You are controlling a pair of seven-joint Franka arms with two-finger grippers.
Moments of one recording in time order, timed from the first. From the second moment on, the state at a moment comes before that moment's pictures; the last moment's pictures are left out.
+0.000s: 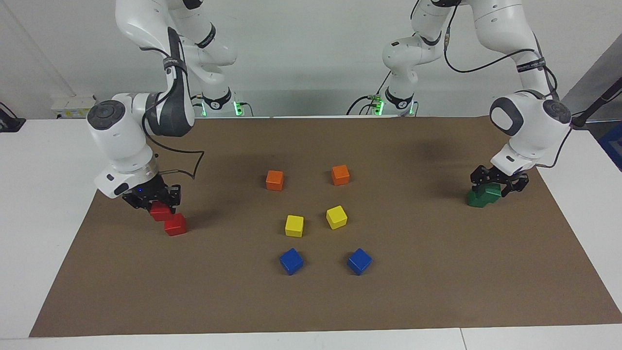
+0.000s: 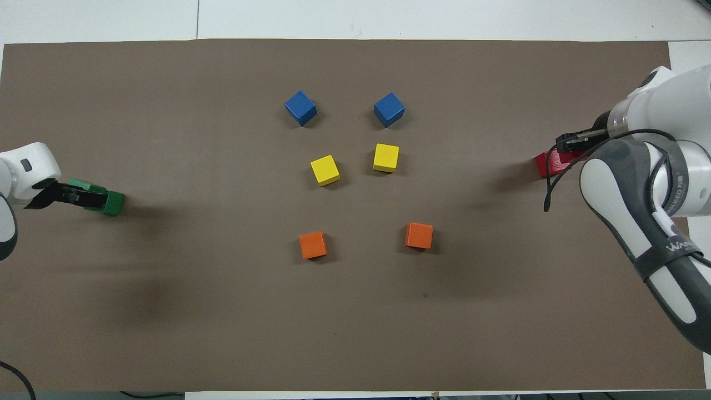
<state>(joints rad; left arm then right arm) 0.22 0.15 -0.02 -2.06 -0.05 2.28 0.58 -0.11 0.22 0.07 -1.88 -0.07 2.20 -0.12</state>
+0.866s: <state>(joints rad) 0.14 0.03 -0.04 -1.80 -0.05 1.95 0.20 -0.14 0.20 0.07 -1.96 -0.06 2.29 -0.20</state>
